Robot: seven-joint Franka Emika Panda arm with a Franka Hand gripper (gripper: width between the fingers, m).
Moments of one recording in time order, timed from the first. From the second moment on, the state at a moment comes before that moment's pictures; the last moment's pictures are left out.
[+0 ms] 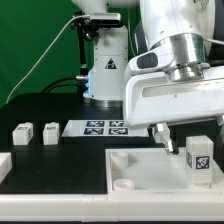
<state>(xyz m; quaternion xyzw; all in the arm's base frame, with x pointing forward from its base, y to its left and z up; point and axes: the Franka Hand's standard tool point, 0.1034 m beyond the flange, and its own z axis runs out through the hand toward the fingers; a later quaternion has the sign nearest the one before) 0.624 0.112 0.080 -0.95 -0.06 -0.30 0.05</state>
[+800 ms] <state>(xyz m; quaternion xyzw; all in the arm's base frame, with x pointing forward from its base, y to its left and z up) 0.619 0.111 0.074 -0.97 -0.06 -0.24 0.06</state>
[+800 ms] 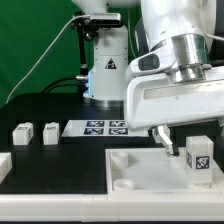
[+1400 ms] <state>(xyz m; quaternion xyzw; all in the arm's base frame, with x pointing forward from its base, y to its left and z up) 0.614 0.116 0.079 -0.99 -0.05 -0.01 0.09</state>
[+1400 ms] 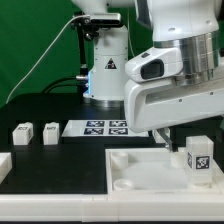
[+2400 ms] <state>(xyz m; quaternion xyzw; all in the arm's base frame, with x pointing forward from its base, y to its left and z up) 0.620 0.110 0.084 -1.00 0.01 0.00 0.08</state>
